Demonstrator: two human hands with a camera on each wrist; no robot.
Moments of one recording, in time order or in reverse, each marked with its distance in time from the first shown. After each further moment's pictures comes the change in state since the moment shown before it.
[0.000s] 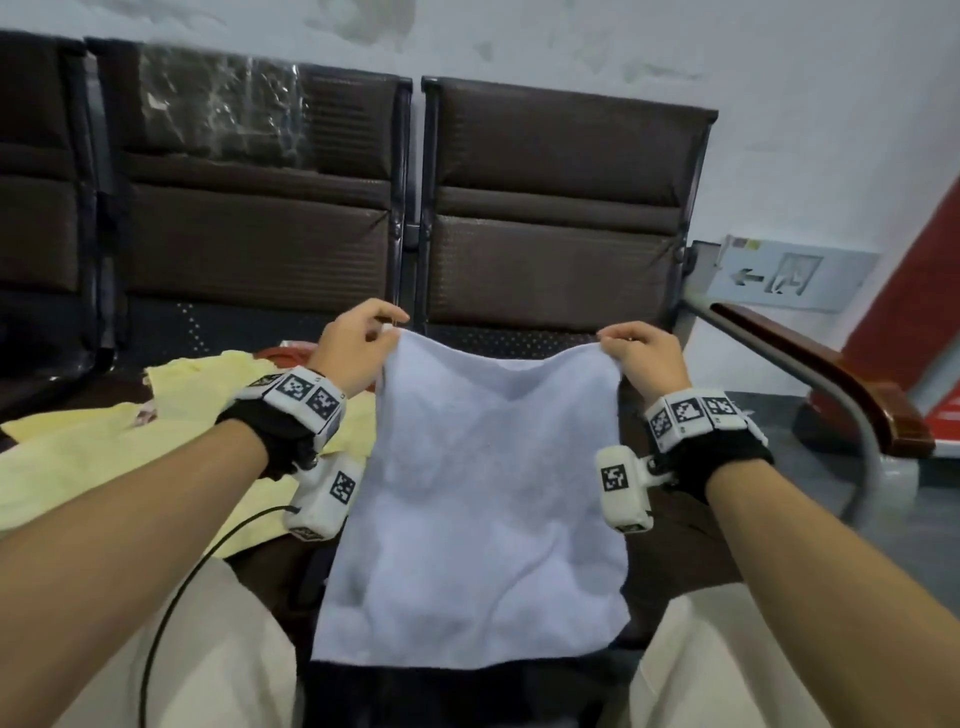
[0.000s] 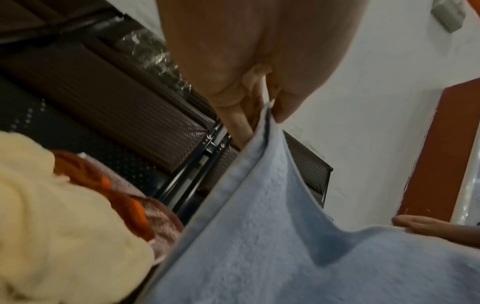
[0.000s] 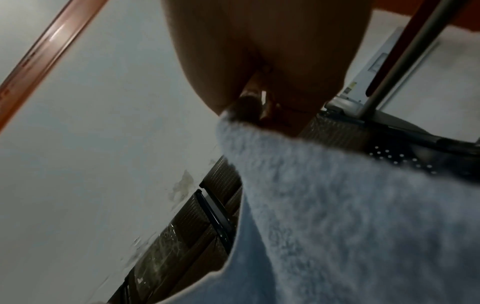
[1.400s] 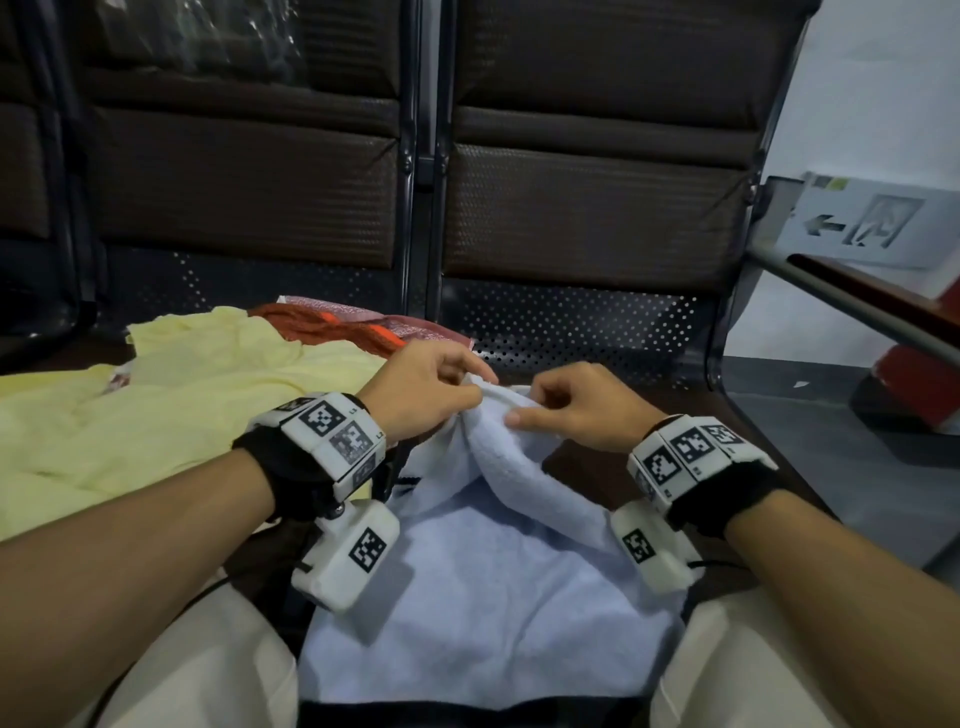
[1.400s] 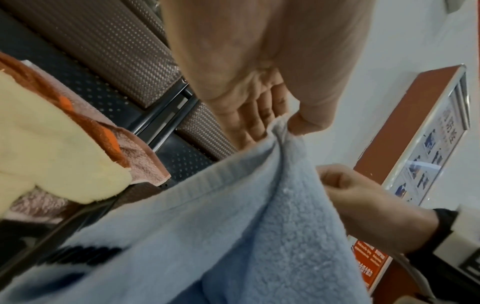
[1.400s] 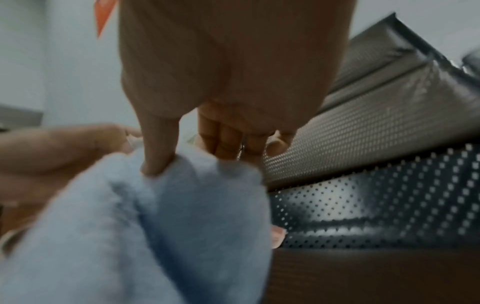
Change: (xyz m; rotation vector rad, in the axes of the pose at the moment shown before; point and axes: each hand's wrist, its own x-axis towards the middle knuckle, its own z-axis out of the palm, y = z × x) left_hand -0.019 -0.023 0.068 -0.099 -0.323 -0.039; right_hand -0.029 0.040 0.075 -0.487 -0.777 -0.426
